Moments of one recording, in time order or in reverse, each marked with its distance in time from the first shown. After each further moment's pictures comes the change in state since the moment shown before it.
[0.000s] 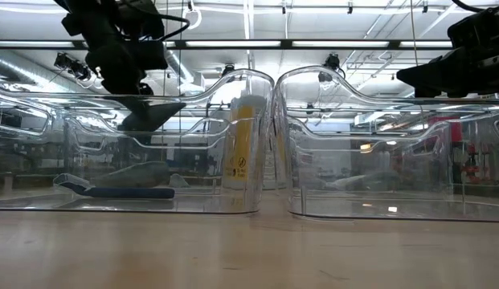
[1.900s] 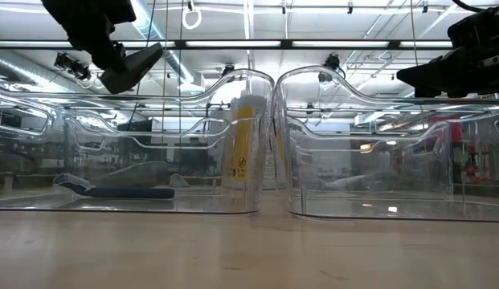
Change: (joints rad) left arm -0.202 -0.312 0.044 -0.149 -0.195 -0.197; right arm 0.000 0.000 0.000 0.000 0.000 0.000
